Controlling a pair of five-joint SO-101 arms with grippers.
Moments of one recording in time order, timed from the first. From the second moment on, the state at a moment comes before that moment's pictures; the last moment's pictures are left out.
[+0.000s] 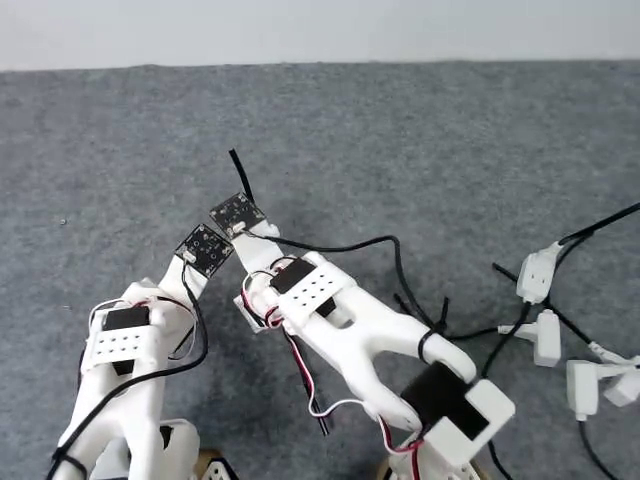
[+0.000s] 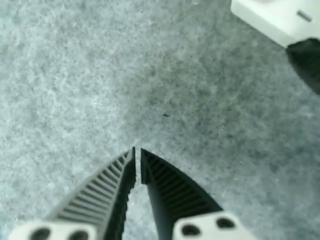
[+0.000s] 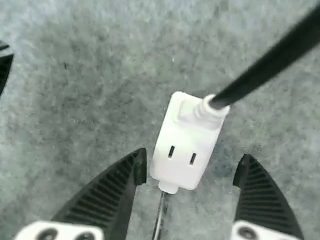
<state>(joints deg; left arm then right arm) -12.2 -32.6 70.1 45.5 -35.2 -45.3 6.2 27.2 45.1 -5.8</state>
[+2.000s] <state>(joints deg) -12.1 -33.3 70.2 45.4 -35.6 20.5 -6.2 24.6 70.8 21.2</state>
